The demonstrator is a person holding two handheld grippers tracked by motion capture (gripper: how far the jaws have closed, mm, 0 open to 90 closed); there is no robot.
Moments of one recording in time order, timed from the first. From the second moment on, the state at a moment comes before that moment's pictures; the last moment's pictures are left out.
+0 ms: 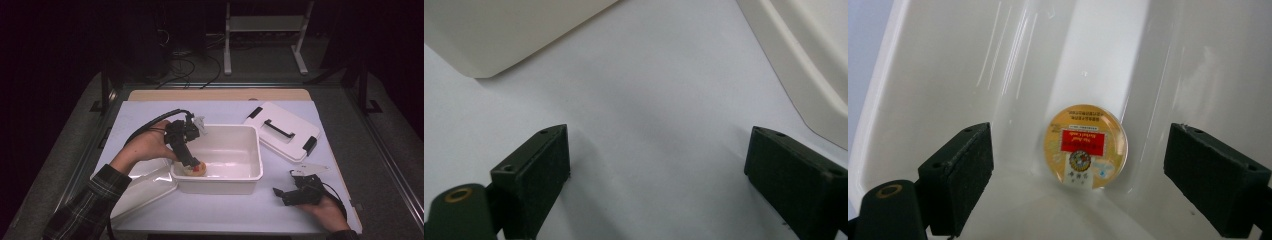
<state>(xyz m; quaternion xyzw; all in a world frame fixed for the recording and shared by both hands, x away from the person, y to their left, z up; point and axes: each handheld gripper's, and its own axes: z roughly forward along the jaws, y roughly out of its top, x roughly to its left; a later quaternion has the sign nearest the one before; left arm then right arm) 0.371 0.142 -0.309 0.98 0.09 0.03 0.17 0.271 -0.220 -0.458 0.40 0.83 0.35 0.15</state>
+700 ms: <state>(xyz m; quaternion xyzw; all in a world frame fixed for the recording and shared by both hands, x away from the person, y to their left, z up) 0.367 0.181 -0.269 0.97 0.13 0.05 0.19 0.271 -0.220 -0.458 0.40 0.83 0.35 0.15</state>
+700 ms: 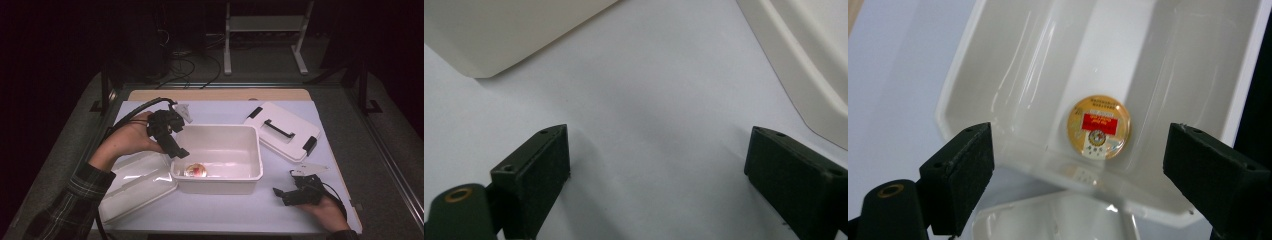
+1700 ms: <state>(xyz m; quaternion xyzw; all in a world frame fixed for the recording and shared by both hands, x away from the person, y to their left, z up) 0.340 0.283 -0.325 0.95 0.24 0.06 0.18 0.271 -0.221 -0.459 0.40 0.83 0.35 0.15</state>
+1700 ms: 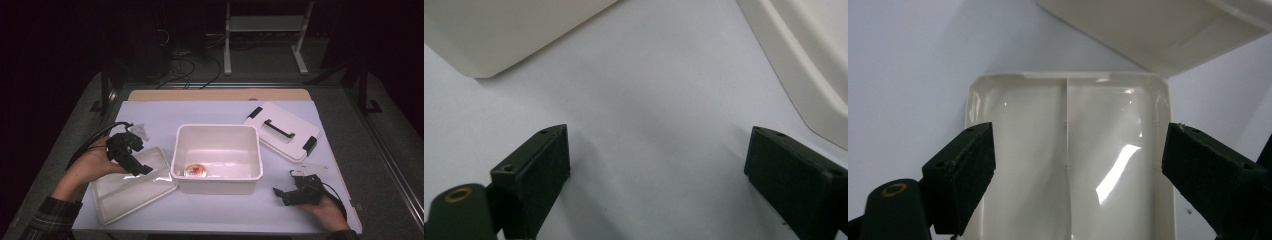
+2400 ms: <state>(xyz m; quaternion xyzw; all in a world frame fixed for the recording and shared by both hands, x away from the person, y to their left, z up) 0.320 0.327 -0.382 0.93 0.31 0.07 0.18 0.271 -0.221 -0.459 0.40 0.83 0.35 0.15</state>
